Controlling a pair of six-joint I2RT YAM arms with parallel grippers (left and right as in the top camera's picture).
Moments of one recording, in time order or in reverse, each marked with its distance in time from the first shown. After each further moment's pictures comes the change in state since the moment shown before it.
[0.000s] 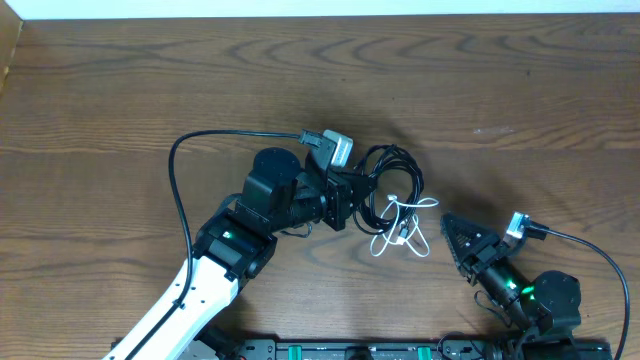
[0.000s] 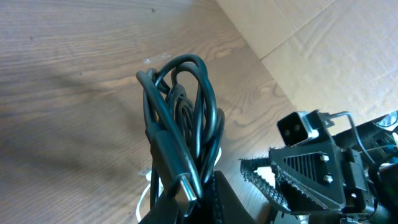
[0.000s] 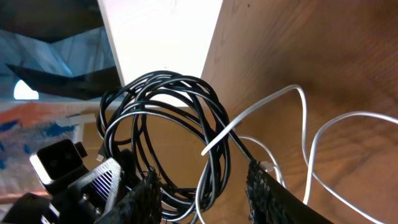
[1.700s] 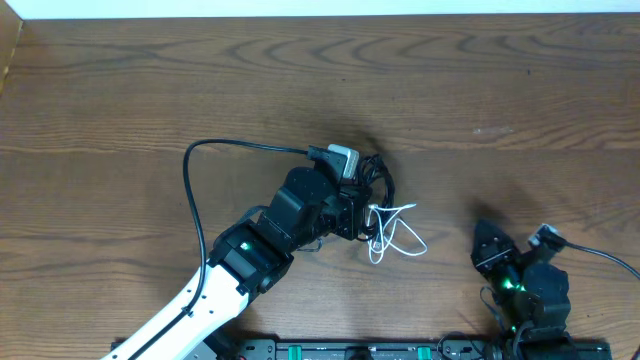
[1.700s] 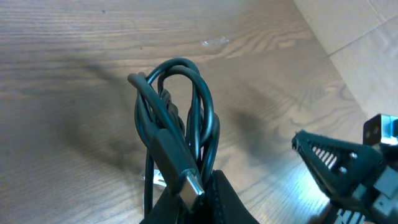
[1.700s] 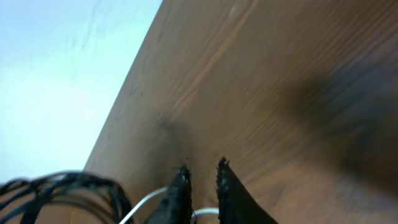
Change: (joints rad) left arm -0.153 0.001 0.000 -0.128 -0.369 -0.058; right arm 0.000 0.000 0.002 -0.249 0.444 -0.383
